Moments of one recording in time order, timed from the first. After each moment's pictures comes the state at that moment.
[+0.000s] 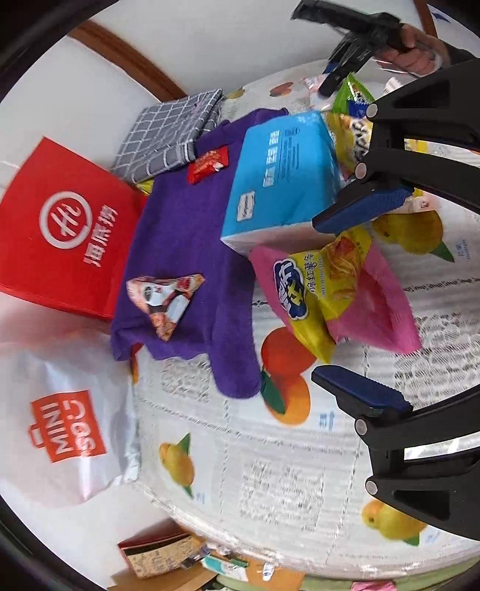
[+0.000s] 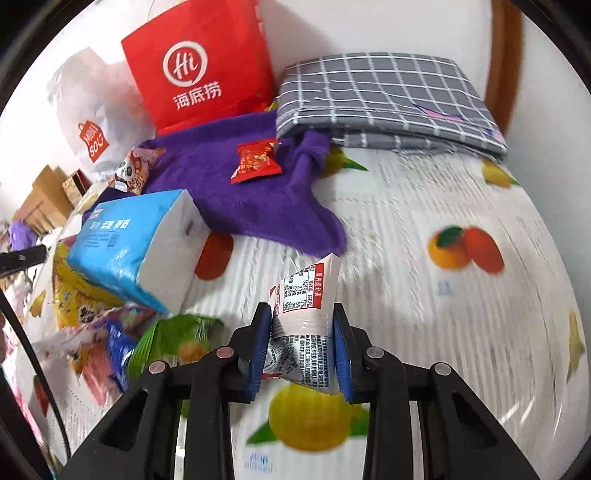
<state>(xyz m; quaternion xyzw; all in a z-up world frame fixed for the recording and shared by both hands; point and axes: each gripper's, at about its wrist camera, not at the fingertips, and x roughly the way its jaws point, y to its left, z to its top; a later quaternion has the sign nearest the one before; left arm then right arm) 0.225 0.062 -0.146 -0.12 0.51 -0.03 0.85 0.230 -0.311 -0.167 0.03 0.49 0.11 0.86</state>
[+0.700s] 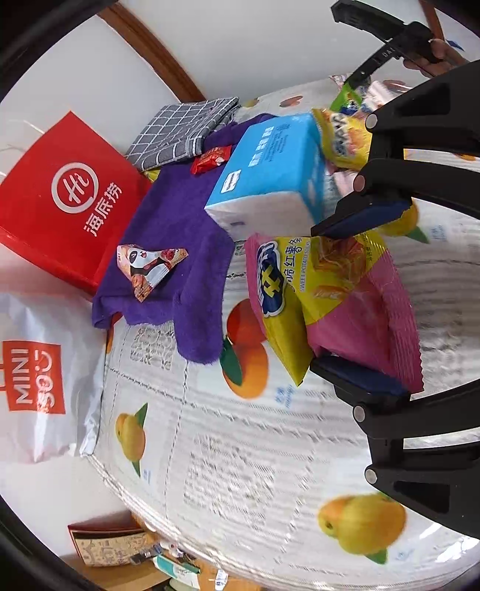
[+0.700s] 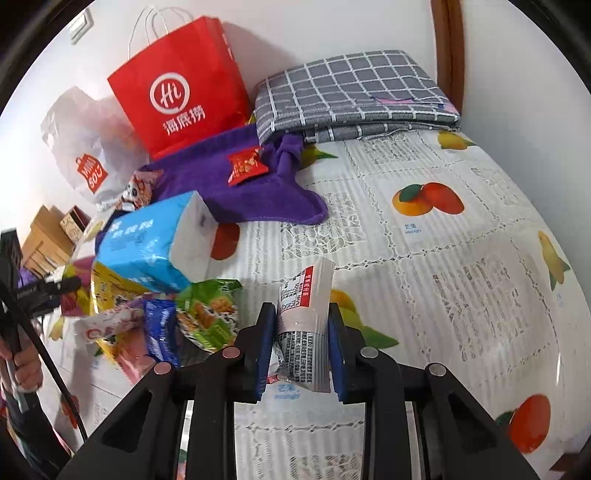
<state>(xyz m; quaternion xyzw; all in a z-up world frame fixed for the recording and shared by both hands) 0.194 0.104 -0.156 -0.19 0.51 -0.04 0.84 0.178 -0.313 -0.144 0.10 0.47 0.06 0.87</state>
